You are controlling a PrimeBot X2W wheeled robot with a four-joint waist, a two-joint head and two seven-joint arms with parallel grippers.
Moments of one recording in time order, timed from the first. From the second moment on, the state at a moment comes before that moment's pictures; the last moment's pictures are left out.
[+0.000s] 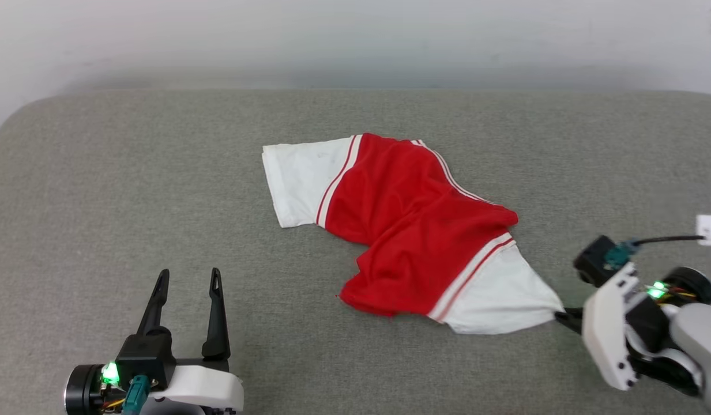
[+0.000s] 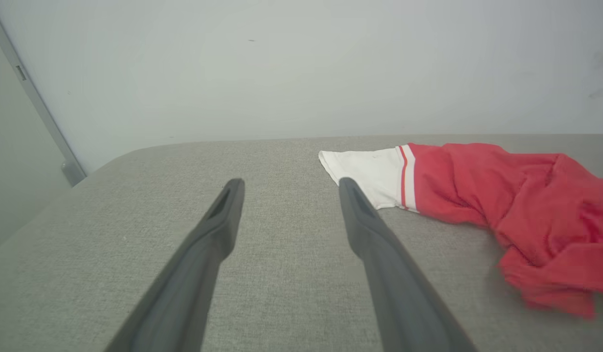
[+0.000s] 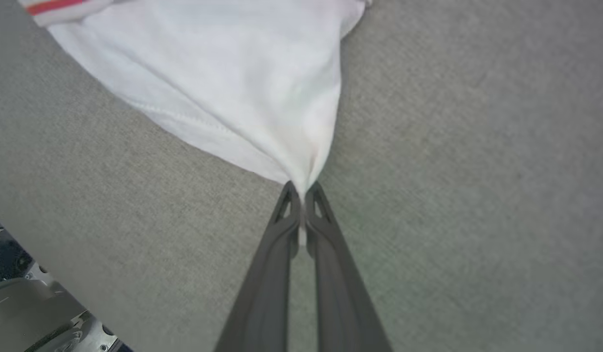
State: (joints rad) left arm 0.01 0.05 0.00 0.04 -0.03 0.04 -0.26; right arm -0.65 -0.72 1.04 0.36 0.89 0.13 0.40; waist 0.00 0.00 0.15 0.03
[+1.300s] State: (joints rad) left arm 0.05 0.06 0.01 0.03 -0.01 0.03 -0.26; right arm -0.27 -0.50 0.20 0.53 0.56 0.13 -0.23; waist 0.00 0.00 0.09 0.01
